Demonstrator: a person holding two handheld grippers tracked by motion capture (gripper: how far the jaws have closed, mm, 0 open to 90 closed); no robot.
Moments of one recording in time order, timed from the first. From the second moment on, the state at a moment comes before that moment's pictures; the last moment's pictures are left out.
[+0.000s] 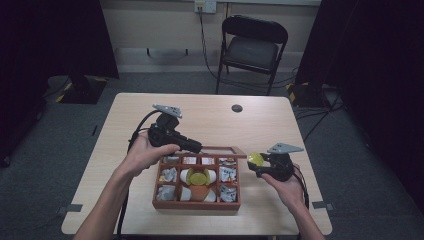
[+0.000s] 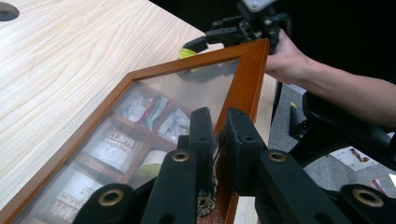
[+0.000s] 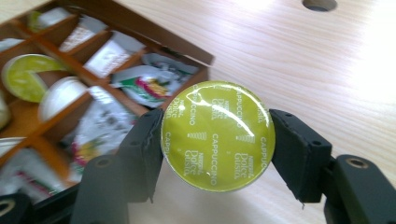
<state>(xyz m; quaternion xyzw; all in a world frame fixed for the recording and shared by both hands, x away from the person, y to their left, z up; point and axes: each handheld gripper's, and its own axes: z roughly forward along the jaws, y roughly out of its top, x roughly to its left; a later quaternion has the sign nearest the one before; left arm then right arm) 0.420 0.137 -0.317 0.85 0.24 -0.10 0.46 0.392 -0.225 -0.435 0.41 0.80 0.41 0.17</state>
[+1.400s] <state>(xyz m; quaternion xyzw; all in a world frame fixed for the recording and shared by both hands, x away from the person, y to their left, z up) 0.417 0.135 -0.319 0.86 0.23 -0.10 0.45 0.409 -0.239 -0.464 0.46 0.78 0.38 0.16</state>
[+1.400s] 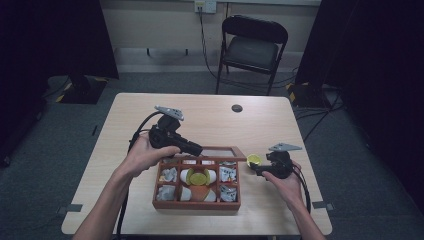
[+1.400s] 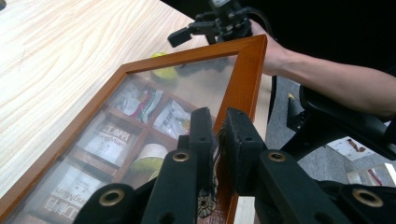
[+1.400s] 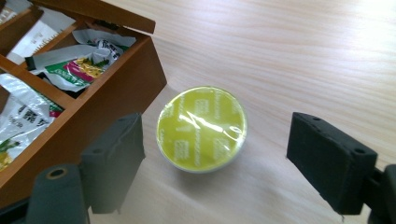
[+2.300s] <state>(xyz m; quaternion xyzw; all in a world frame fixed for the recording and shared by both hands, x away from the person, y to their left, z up) 0.410 0.129 -0.323 0.87 0.22 -0.10 0.43 0.370 -0.263 -0.497 0.47 0.80 0.32 0.19</state>
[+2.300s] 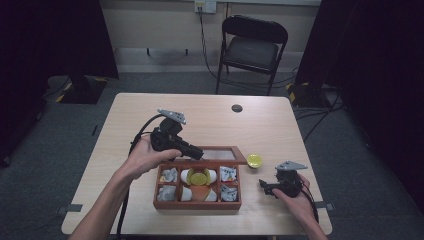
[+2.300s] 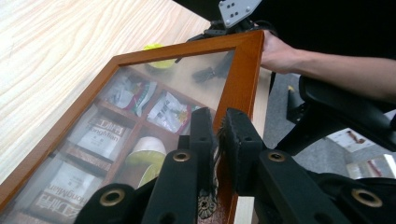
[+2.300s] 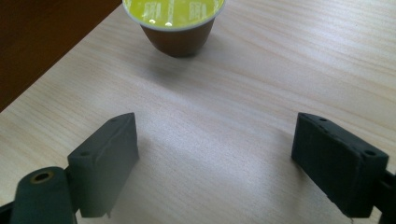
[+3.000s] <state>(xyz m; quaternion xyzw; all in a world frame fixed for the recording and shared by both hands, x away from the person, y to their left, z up) 0.387 0.125 -0.339 0.88 0.19 -0.08 0.42 0.369 -0.265 -0.500 0.46 0.80 0.34 0.20</state>
